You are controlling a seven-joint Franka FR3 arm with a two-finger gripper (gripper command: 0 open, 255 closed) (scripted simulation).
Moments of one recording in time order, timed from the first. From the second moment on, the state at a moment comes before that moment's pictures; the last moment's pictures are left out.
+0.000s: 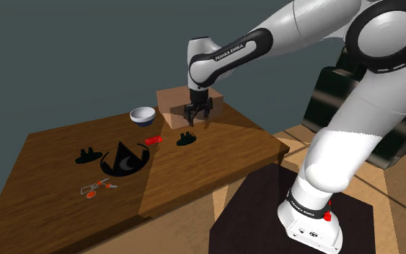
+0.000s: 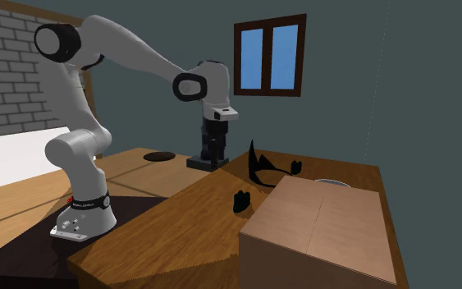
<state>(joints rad) 0.01 -0.18 0.00 -2.28 0.02 2.11 0.13</state>
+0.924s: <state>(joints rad) 0.01 0.18 0.00 -2.14 0.02 2.32 0.14</state>
